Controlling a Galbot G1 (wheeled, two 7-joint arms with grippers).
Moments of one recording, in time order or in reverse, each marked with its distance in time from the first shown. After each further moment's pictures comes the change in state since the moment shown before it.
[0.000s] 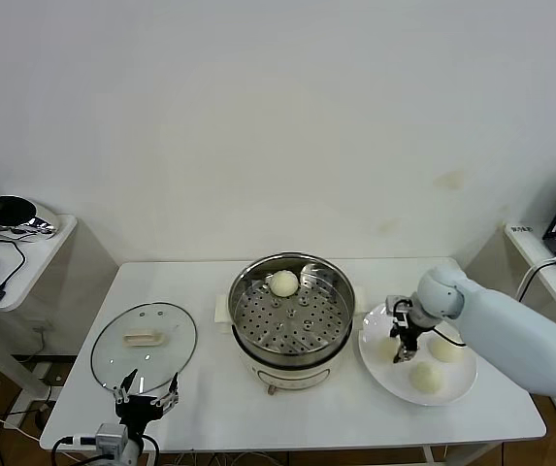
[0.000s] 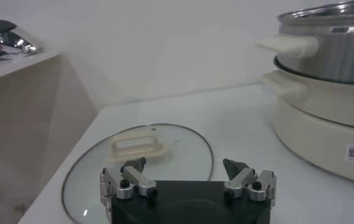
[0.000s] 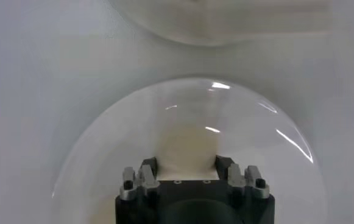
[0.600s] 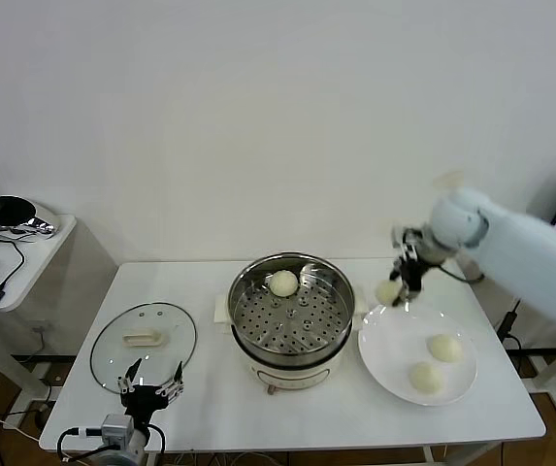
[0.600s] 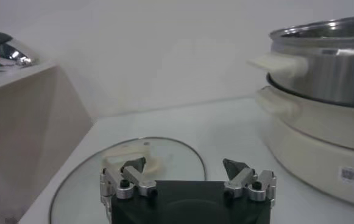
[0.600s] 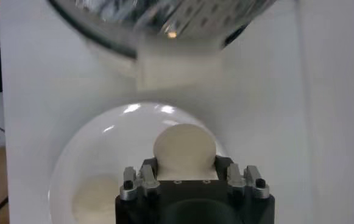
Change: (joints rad) left arm -0.031 -0.011 0.020 -0.020 0.015 0.001 -0.013; right arm 0.579 0.071 -0.315 0.016 0.324 -0.073 -0.089
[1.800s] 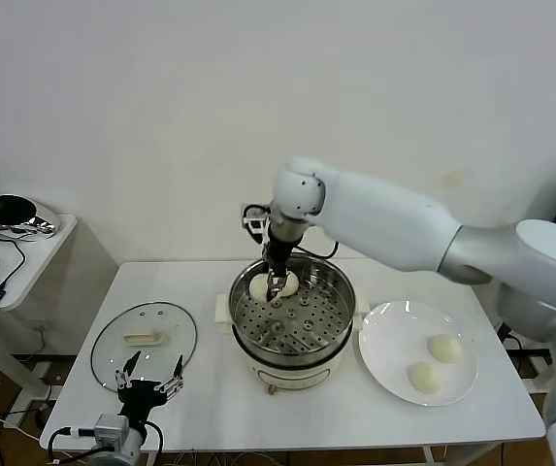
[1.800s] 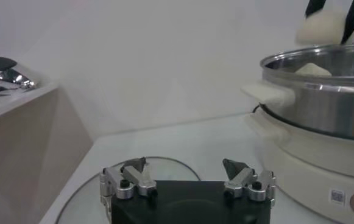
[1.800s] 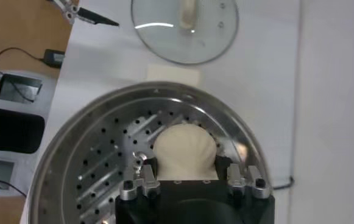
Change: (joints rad) left arm 0.036 0.013 0.002 -0.082 -0.014 0.006 0.004; right arm -0.064 0.522 -0.056 -0.193 0.046 -0.098 0.011
